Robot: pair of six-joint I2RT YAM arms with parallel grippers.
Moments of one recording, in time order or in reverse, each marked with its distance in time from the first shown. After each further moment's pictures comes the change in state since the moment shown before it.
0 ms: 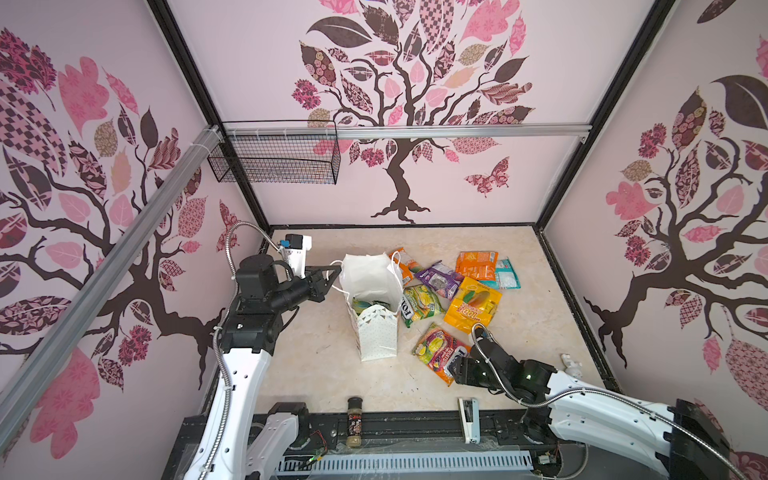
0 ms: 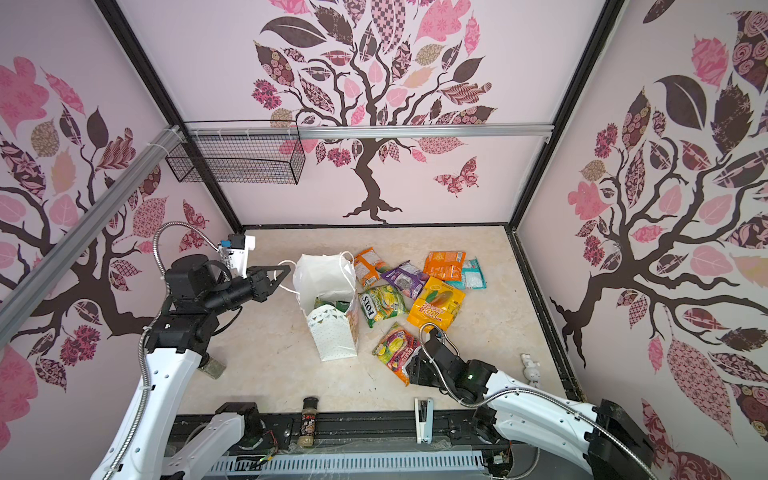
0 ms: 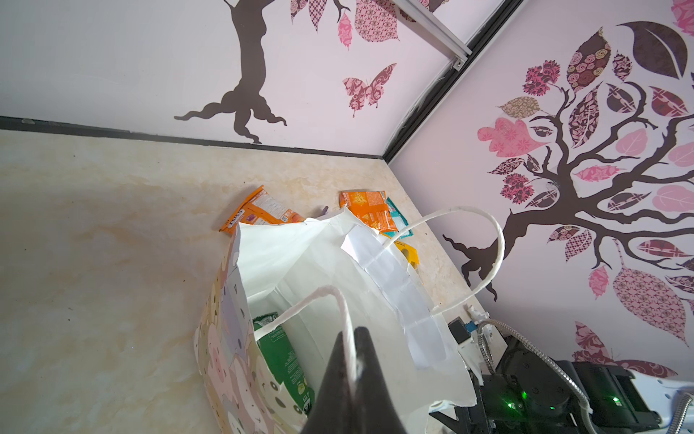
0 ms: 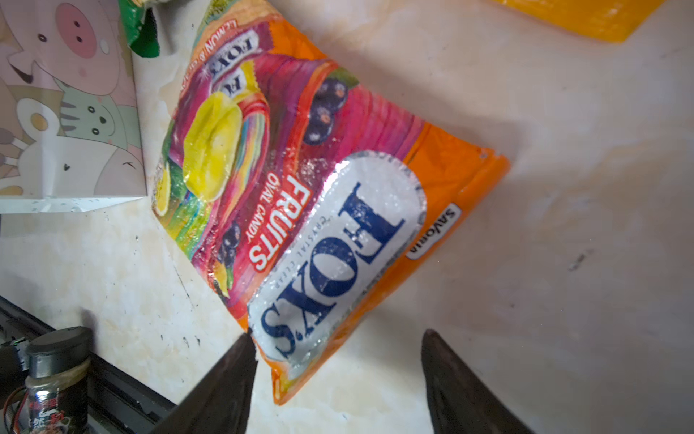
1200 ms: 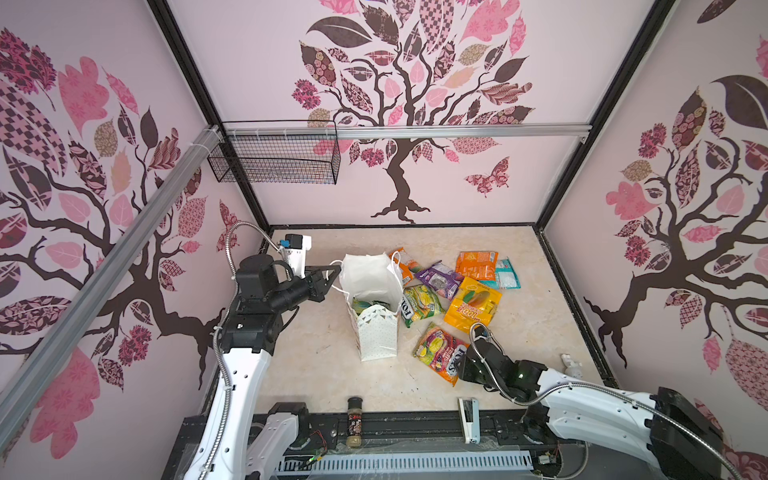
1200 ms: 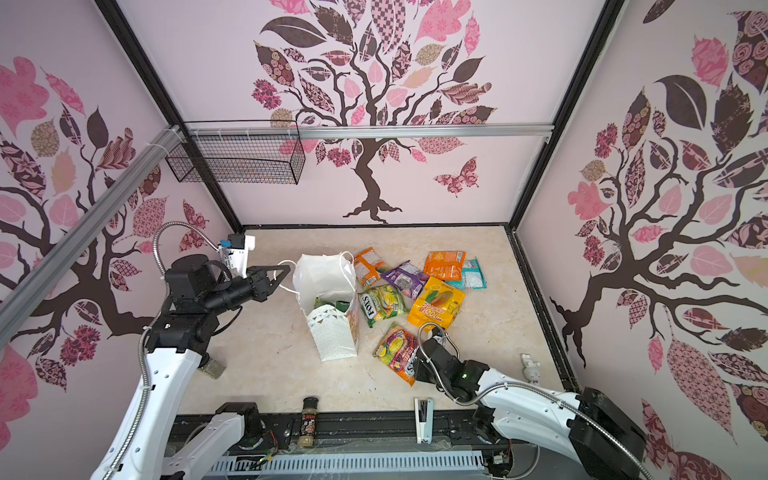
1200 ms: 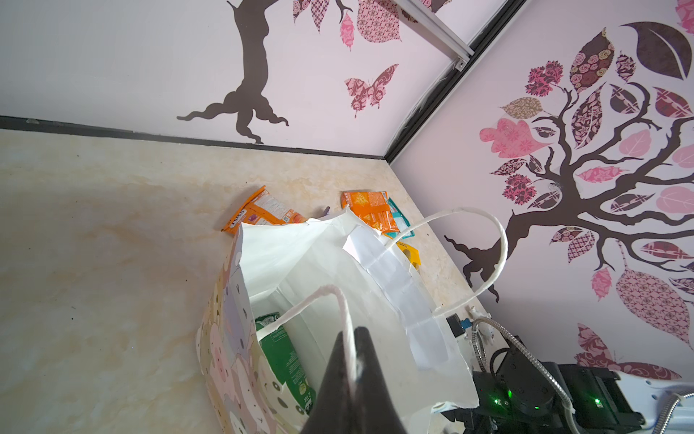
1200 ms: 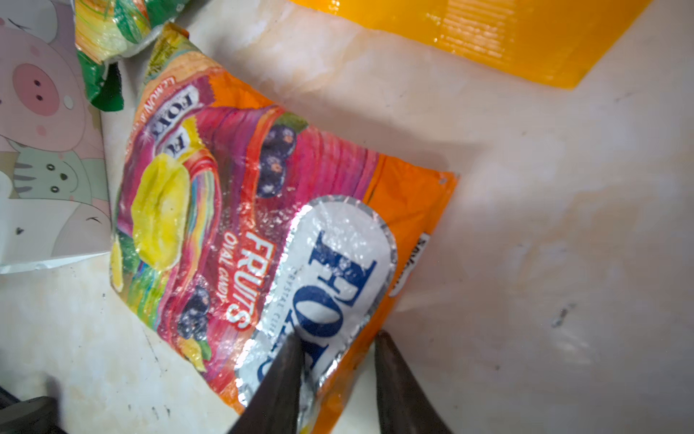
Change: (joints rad) left arm 0.000 0.002 0.000 -0.001 -0.007 0.000; right arm -0.021 0.097 -0.035 0.127 0.097 0.029
